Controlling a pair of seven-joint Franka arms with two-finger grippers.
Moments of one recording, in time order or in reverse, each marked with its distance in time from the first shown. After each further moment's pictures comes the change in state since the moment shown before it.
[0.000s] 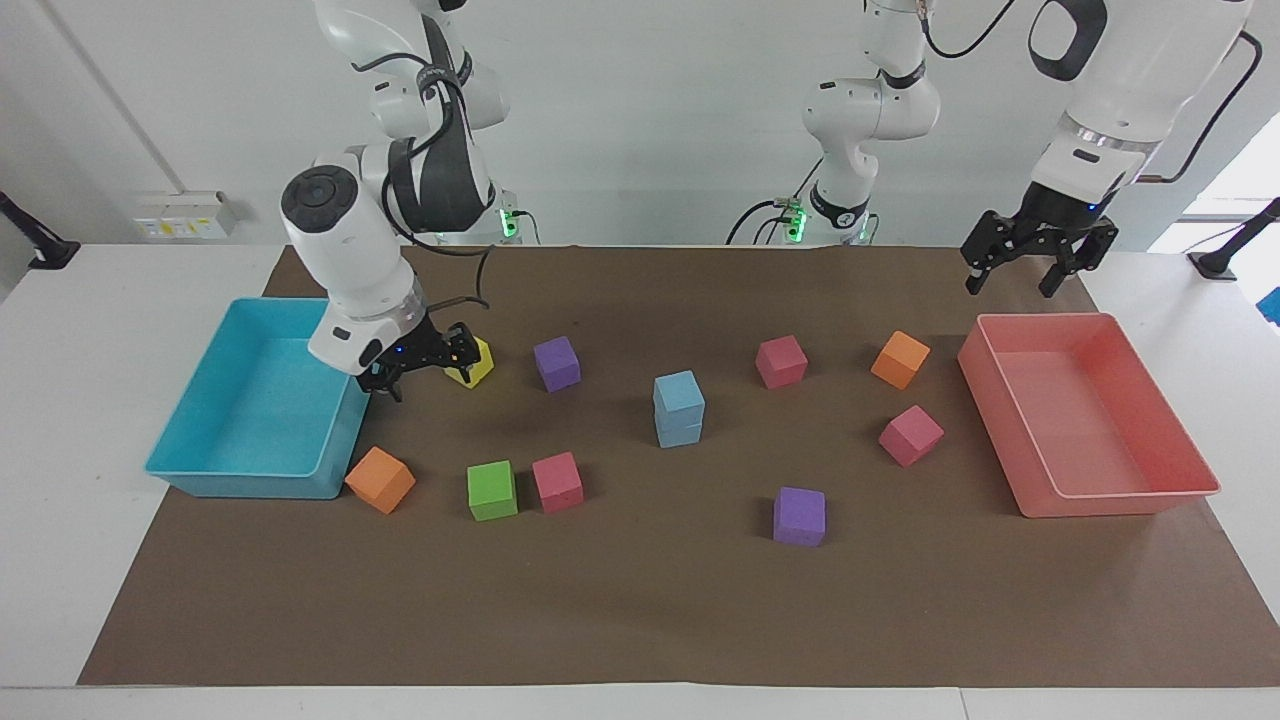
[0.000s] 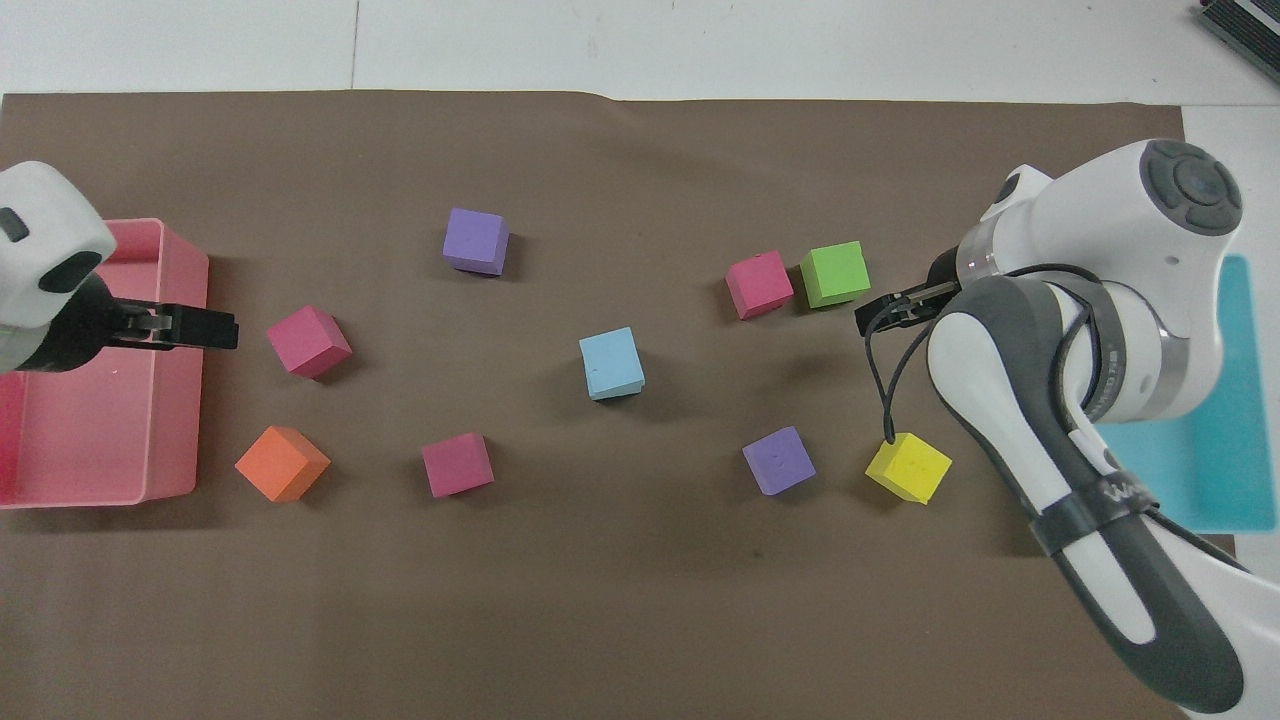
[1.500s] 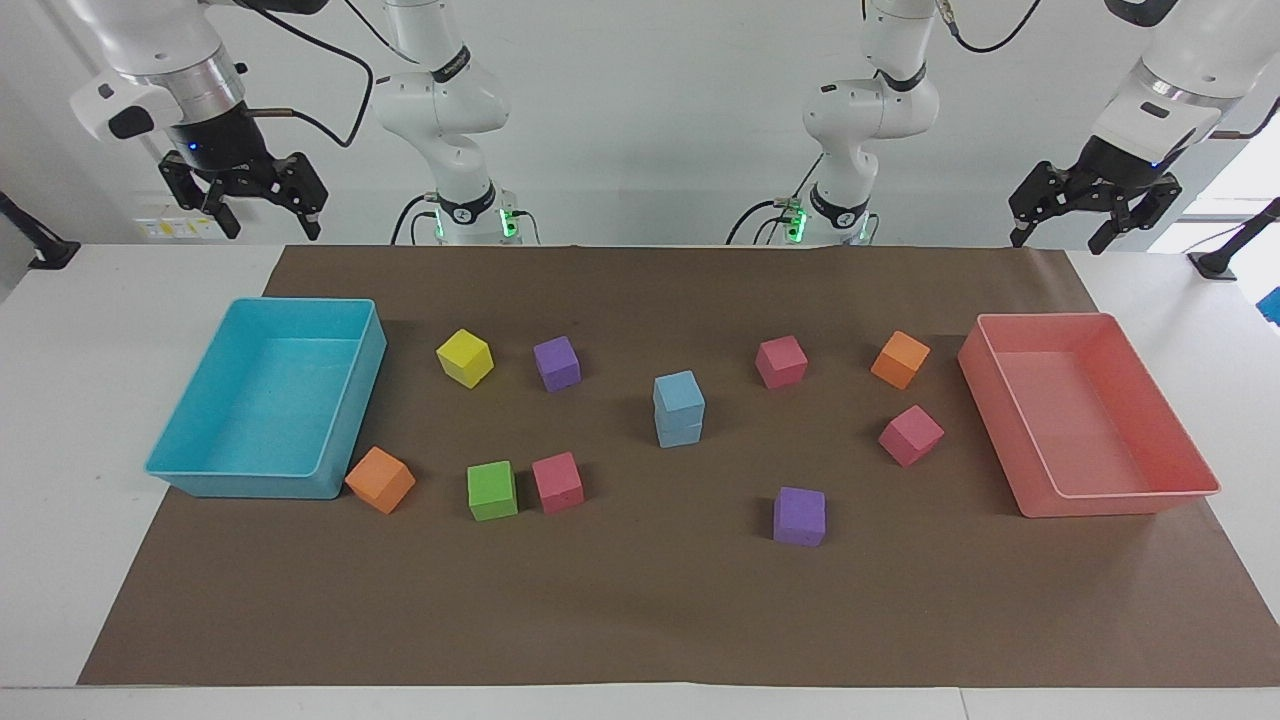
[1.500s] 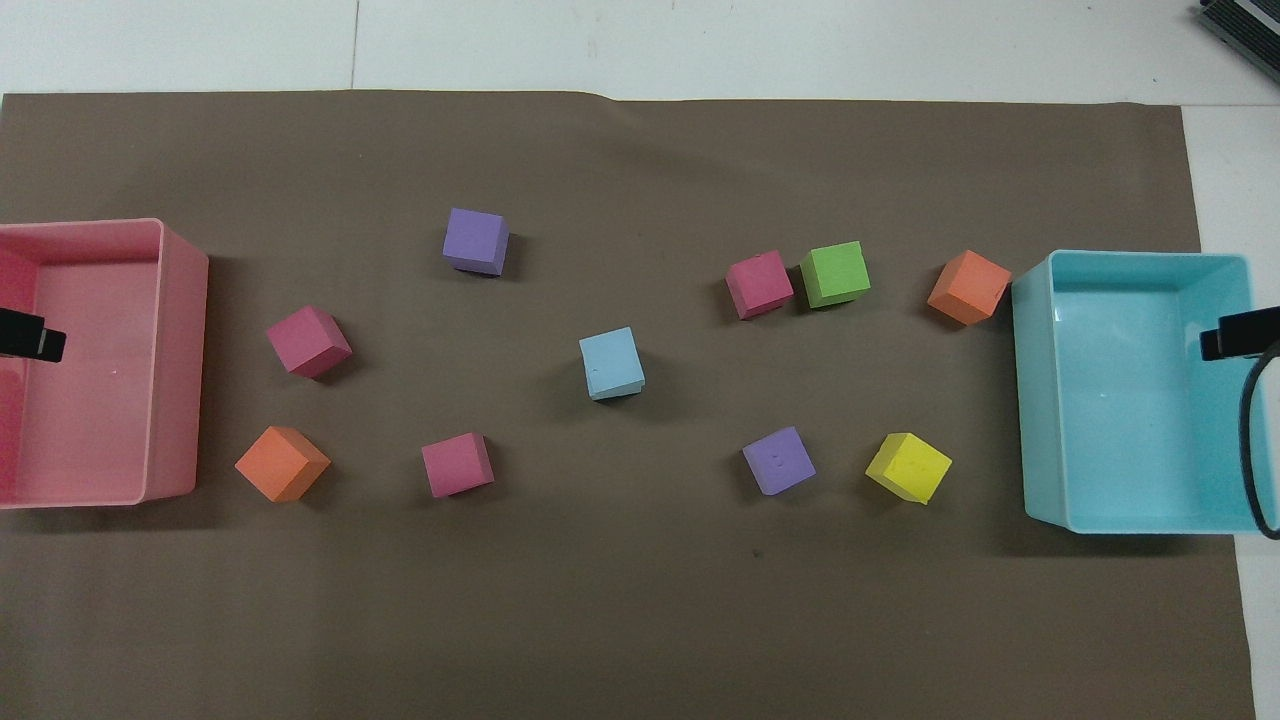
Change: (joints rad) left arm 0.078 0.074 -0.025 0.216 0.013 -0.289 0.137; right arm -0.191 -0.252 0.018 0.172 -0.063 -0.382 0.126
